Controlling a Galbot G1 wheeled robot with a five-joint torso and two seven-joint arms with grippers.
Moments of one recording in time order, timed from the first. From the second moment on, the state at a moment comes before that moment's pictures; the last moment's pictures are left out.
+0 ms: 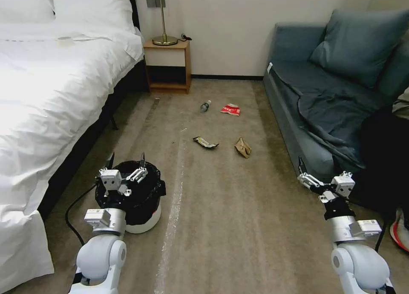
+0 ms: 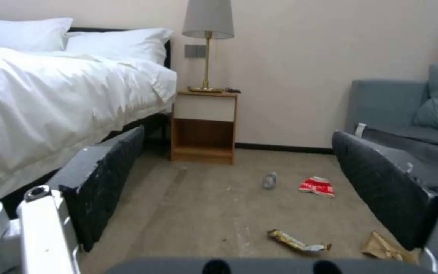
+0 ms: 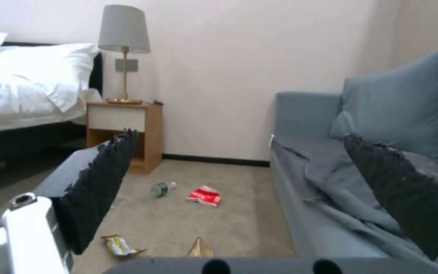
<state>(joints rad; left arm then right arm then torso) 1.37 -1.46 -0.62 -2.01 -0.18 -0.08 0.04 -1.46 1.32 0.77 1.98 0.31 0.21 -0.15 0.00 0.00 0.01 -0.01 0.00</state>
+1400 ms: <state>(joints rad) 1.38 -1.47 -0.60 -2.03 -0.17 -0.08 0.04 -1.46 1.33 0.74 2.01 0.33 0.19 -0.14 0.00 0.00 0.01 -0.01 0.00</state>
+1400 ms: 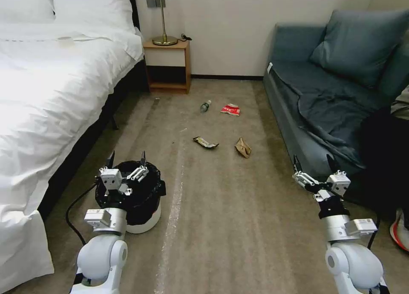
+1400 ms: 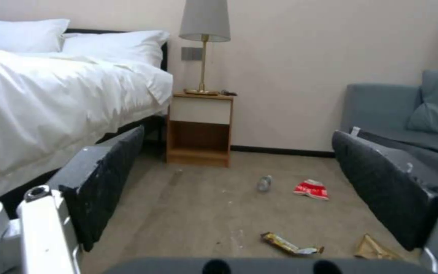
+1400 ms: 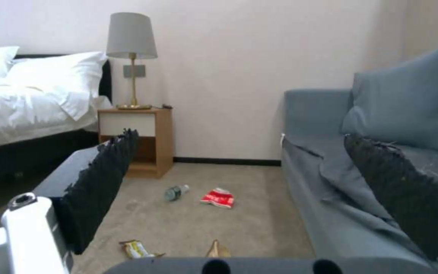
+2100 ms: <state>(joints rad) 1.37 -1.49 -0.62 -2.03 -0.24 0.16 -0.33 -1.47 1.34 0.75 1.99 0.31 0.20 -0.14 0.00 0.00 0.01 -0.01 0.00</state>
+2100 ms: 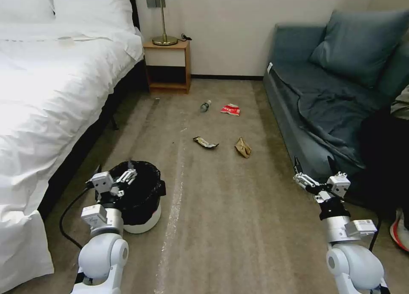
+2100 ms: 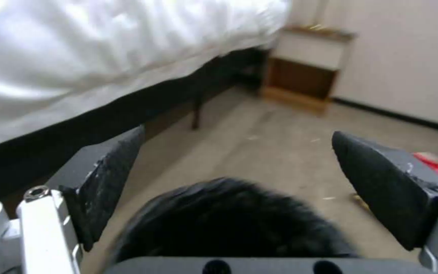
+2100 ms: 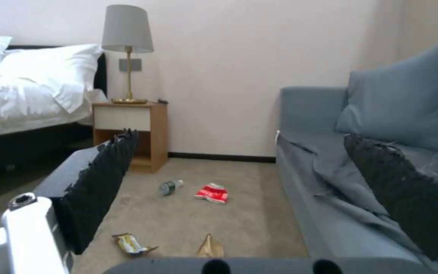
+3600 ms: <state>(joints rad) 1.20 -1.49 -0.76 -1.71 -0.65 0.35 -0.48 -1.50 1.36 0.76 1.99 0.28 0.24 -0.15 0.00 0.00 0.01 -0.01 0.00</state>
